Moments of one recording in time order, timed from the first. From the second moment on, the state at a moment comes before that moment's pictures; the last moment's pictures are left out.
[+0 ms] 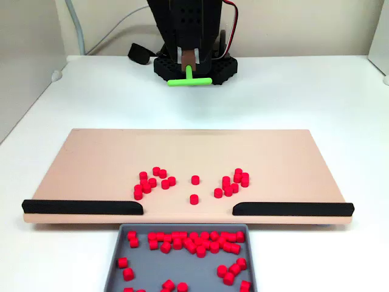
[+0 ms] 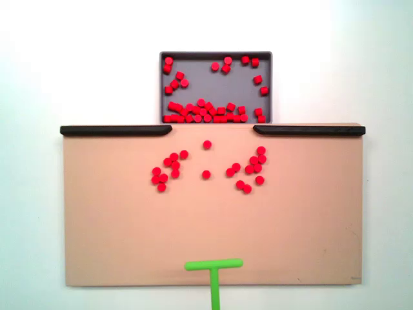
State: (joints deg) arm 3.6 114.1 109.0 89.9 -93.8
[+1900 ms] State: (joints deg) arm 4.4 114.1 109.0 89.9 -93.5
